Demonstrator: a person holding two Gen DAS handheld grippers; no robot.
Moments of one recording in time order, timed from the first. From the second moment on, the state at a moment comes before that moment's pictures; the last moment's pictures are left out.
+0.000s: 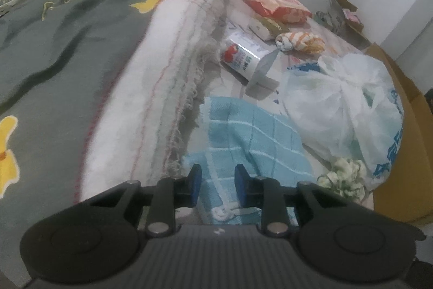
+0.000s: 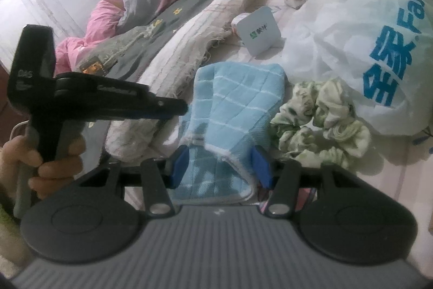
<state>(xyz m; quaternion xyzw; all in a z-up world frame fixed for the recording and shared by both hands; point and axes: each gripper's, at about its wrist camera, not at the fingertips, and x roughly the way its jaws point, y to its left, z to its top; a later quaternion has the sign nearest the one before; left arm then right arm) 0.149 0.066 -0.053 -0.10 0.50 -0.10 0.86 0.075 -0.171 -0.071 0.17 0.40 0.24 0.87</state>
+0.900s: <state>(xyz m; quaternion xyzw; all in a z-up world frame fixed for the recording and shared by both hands) 0.133 0.081 -0.025 -0.19 0.51 -0.17 0.83 0.072 -0.188 -0.080 0.21 0.41 0.24 0.86</state>
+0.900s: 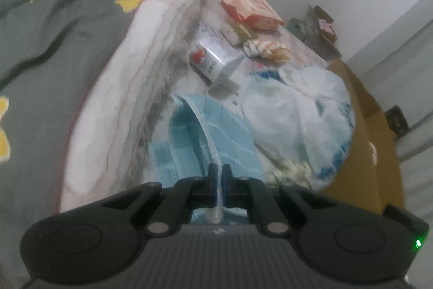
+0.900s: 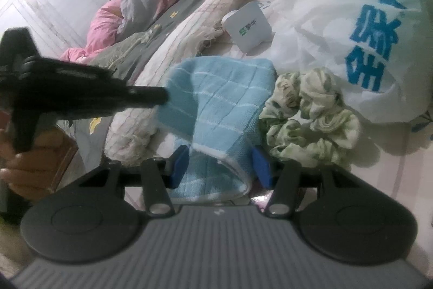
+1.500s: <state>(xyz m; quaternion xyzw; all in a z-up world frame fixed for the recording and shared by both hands) 0.098 0.076 -0.064 -0.09 0.54 -0.16 0.82 0.083 -0.187 -0.086 0.23 0.44 0.19 0.85</state>
